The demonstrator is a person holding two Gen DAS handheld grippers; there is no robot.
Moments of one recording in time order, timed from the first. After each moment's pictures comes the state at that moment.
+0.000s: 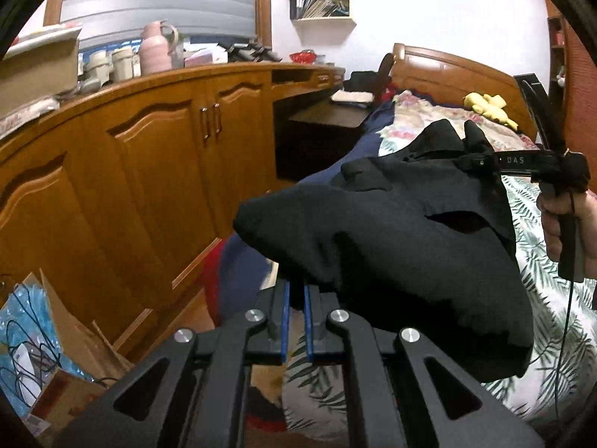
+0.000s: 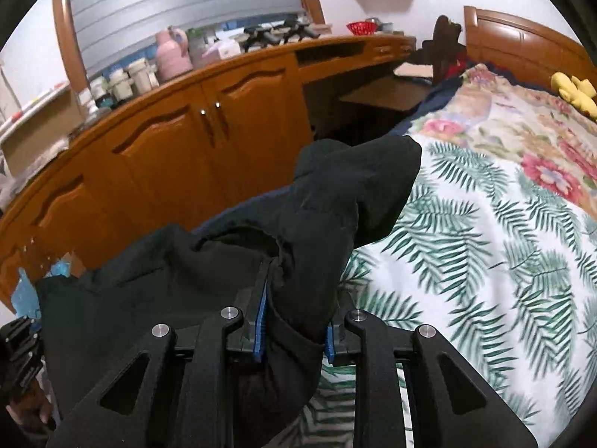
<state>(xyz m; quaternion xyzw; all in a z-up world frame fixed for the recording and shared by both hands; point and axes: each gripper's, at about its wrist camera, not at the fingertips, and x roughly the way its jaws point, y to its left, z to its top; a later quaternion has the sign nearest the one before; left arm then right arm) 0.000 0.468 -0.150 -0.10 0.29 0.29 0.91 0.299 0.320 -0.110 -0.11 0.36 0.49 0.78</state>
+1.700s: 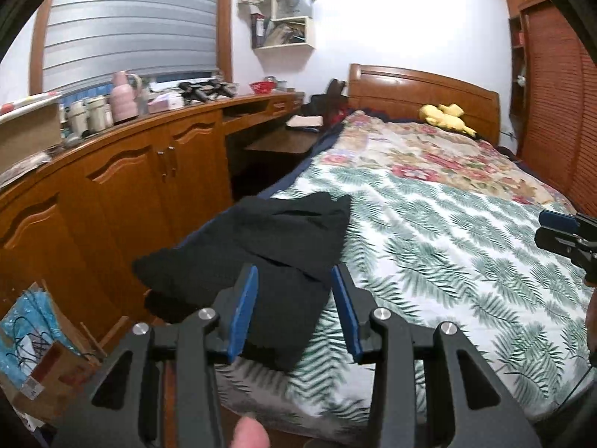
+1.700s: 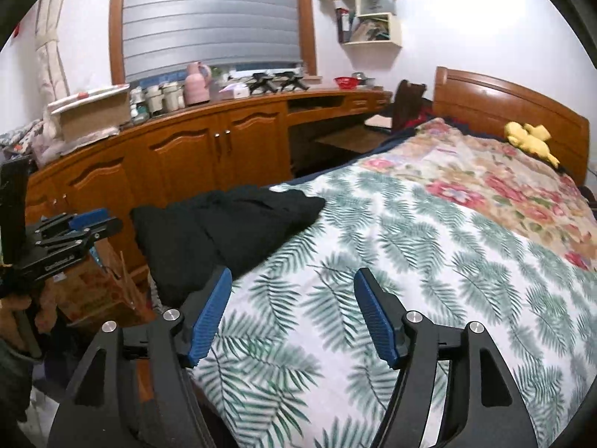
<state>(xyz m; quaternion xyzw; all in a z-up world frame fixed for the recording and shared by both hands) 0.009 0.276 -0.056 -0.07 0.26 0.24 0.93 0.170 0.025 -0.015 -0.12 0.26 0.47 0.83</state>
